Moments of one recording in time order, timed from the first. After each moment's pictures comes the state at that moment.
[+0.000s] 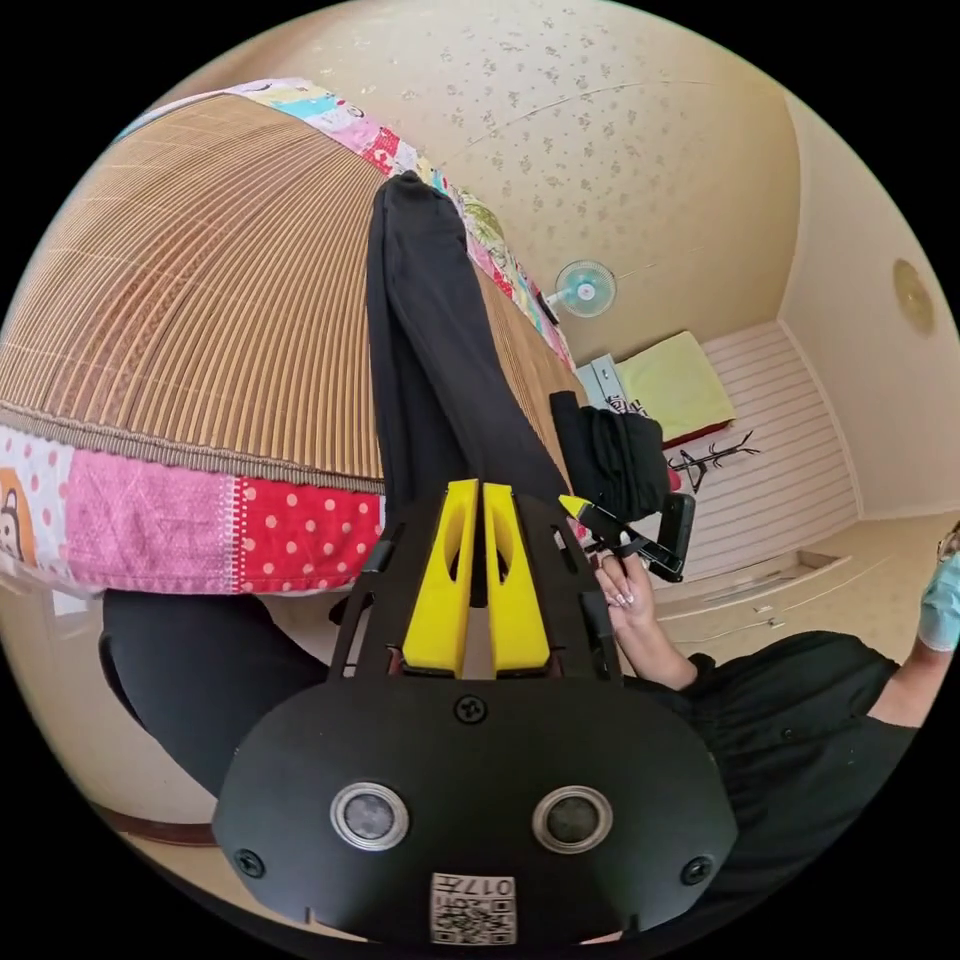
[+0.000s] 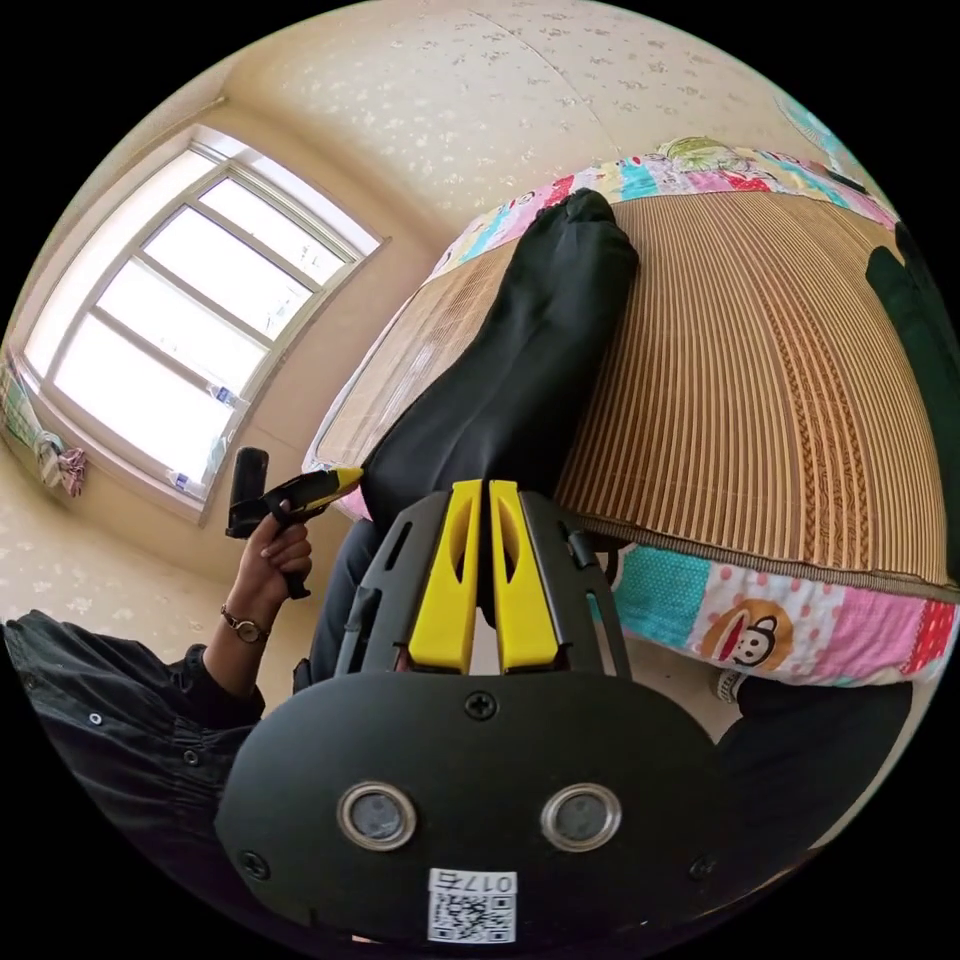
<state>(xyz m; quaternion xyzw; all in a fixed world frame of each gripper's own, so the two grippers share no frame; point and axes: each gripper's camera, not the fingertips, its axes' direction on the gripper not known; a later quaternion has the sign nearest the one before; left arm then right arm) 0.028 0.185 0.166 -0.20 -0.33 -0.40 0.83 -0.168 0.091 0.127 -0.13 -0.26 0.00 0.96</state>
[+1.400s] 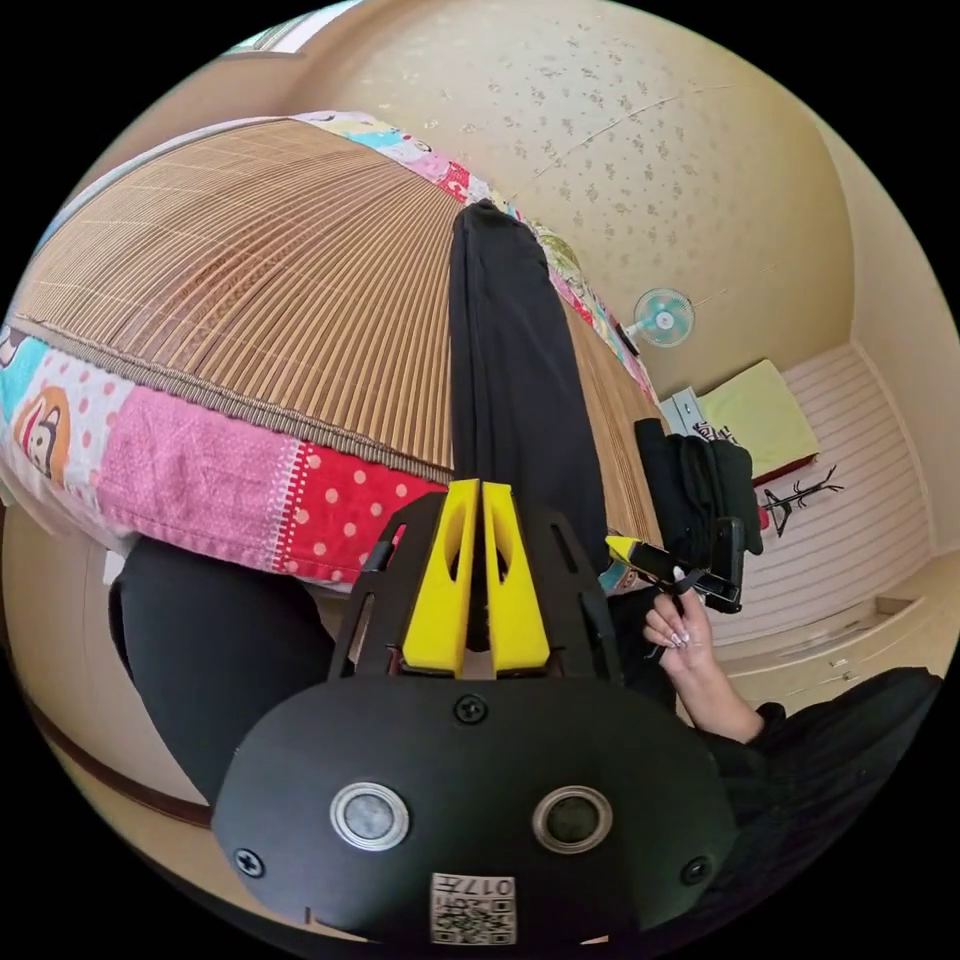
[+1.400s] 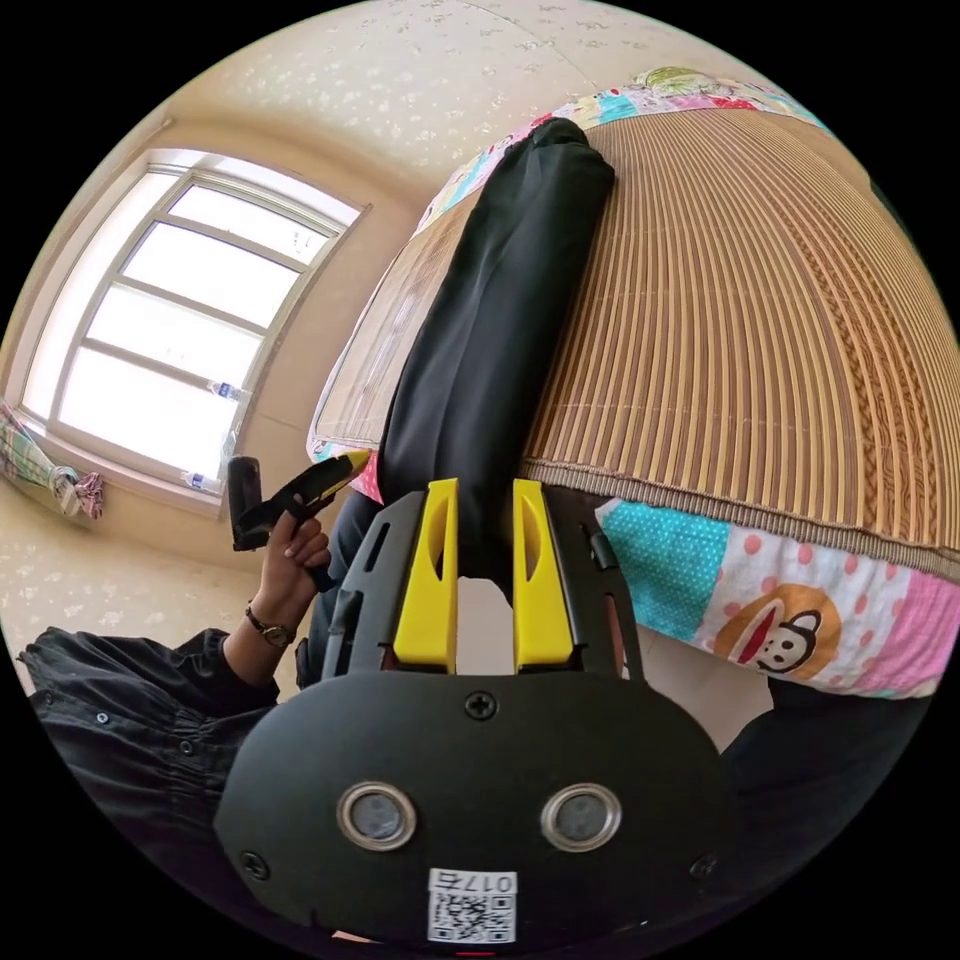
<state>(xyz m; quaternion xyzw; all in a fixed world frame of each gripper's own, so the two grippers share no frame) 0.027 0.283 0.208 -0.17 -0.43 -0.35 0.82 -0.078 0.078 0.203 -0.19 -0.30 0.06 0.93</state>
